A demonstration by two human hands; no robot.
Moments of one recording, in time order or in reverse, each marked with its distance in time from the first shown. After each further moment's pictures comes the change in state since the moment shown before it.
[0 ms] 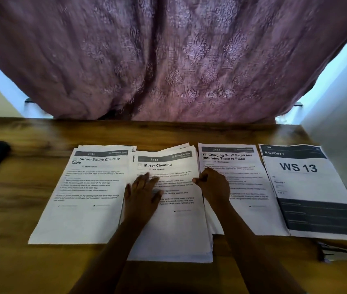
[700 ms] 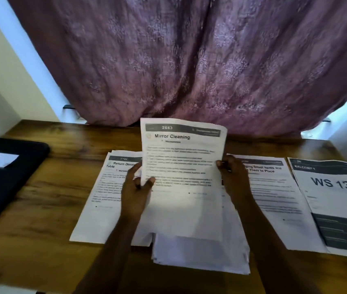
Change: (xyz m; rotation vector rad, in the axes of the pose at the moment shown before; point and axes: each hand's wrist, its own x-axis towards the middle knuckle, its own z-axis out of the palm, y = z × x) left_hand -0.001 -0.063 -0.080 -0.952 0.291 -0.306; right_hand -0.005 -0.075 -0.010 0.499 0.134 -0.165
